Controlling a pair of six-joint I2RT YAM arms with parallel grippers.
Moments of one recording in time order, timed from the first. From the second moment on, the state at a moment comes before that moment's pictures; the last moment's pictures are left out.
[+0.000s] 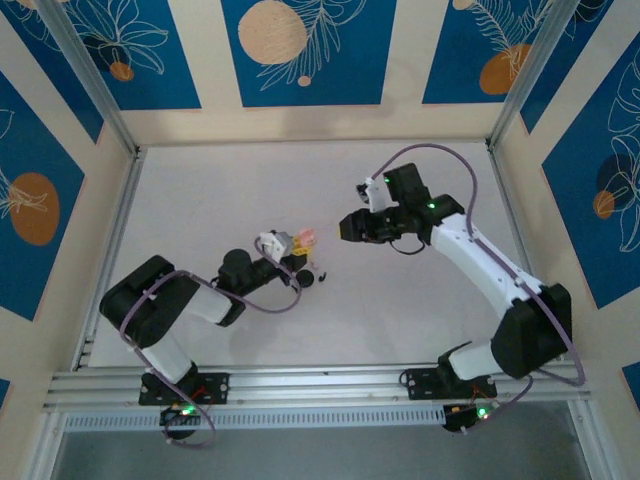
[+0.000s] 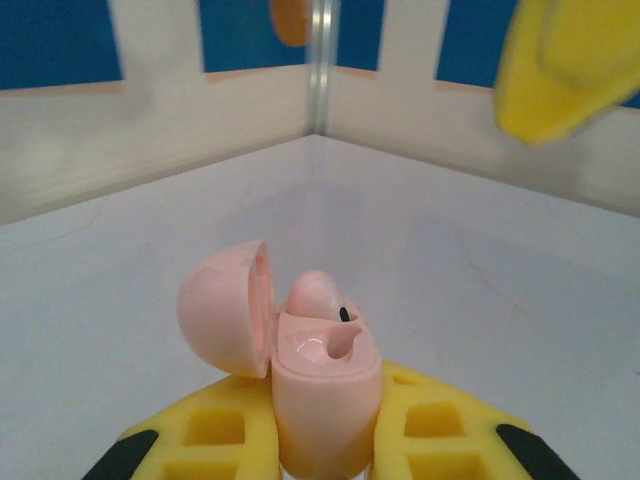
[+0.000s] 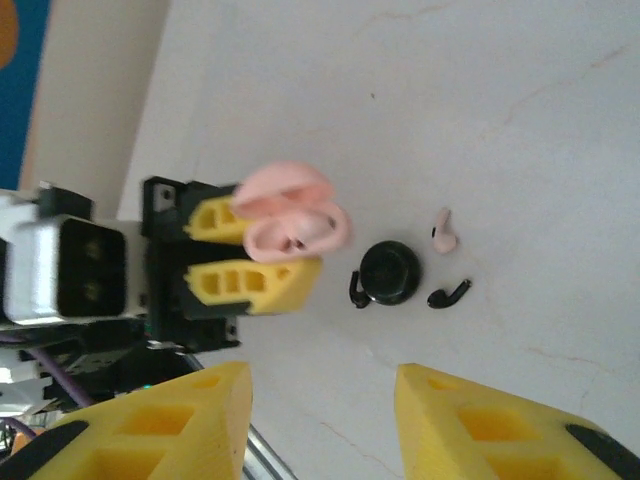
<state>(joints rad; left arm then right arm) -0.59 1.64 0.34 1.27 0.31 -0.07 0.46 1.47 1.23 -0.76 -0.56 0.39</state>
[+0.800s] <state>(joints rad) -0.43 1.46 0.20 1.24 0.21 -0.21 0.59 2.11 1.61 -0.99 -0.43 0.48</state>
